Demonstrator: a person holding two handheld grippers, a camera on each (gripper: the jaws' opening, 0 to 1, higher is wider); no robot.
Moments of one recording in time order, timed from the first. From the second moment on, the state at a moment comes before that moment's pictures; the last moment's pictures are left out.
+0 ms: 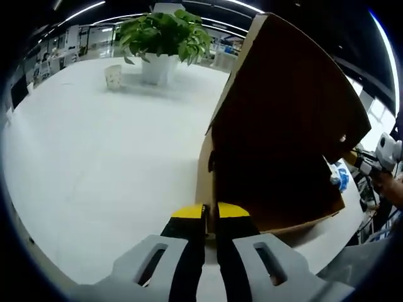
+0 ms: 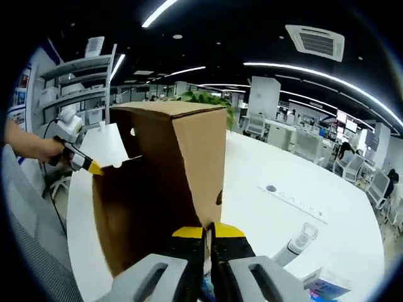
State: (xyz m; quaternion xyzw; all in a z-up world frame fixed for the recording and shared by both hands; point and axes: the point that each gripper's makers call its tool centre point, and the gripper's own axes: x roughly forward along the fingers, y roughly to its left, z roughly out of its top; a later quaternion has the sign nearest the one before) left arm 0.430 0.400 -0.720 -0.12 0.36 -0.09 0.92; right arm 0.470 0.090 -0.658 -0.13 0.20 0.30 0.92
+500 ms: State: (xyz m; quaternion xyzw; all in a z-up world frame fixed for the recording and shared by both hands) left arm 0.430 0.400 -0.719 -0.12 0.35 -0.09 0.92; right arm 0.457 0.091 -0.672 -0.16 0.20 0.29 0.92
